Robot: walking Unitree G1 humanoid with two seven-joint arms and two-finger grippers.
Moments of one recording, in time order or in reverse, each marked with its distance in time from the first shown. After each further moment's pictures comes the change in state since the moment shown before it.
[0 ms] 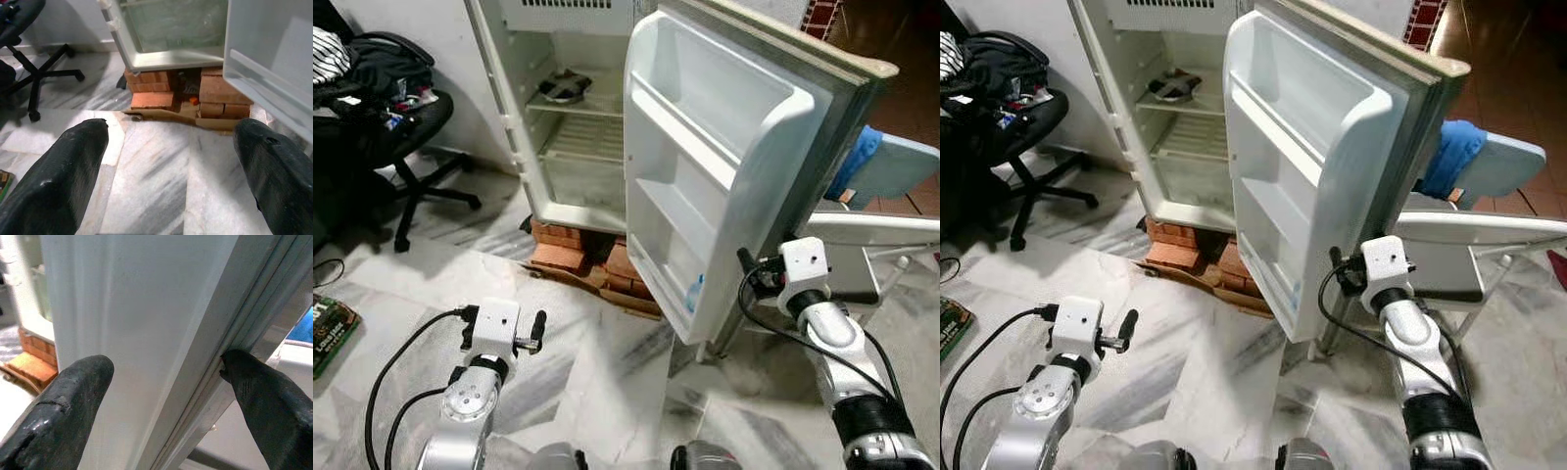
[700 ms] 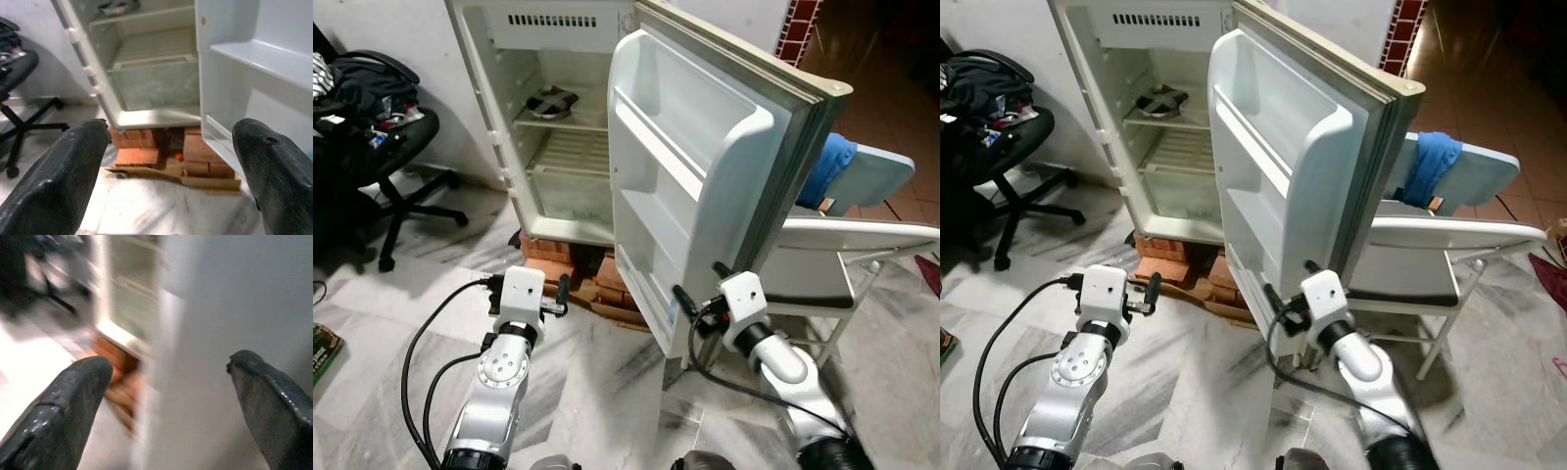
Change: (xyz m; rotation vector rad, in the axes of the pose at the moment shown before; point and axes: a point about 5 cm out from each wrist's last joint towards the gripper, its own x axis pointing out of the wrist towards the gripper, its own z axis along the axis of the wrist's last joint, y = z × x) left arm 0.025 -0.023 0.034 -0.024 -0.165 0.005; right arm -0.024 0.063 -0.016 -0.009 -0.006 0.253
